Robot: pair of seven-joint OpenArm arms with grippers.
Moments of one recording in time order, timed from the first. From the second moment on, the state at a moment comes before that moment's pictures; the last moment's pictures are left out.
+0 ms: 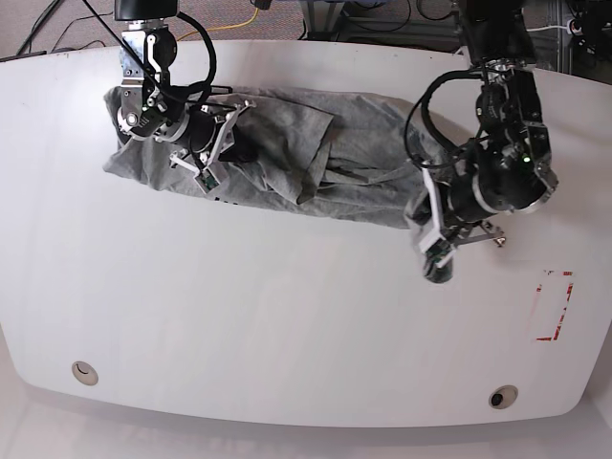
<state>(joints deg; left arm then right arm) -4.7 -6.8 -6.5 110.8 -24.3 -41.8 80.7 -10.9 11.2 4.9 90.2 23.8 40.6 -46.0</state>
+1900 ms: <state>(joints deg) -0.1 5.4 18.8 110.8 -24.7 -41.8 81.0 -9.4 10.1 4.9 89.9 23.2 40.3 -46.9</state>
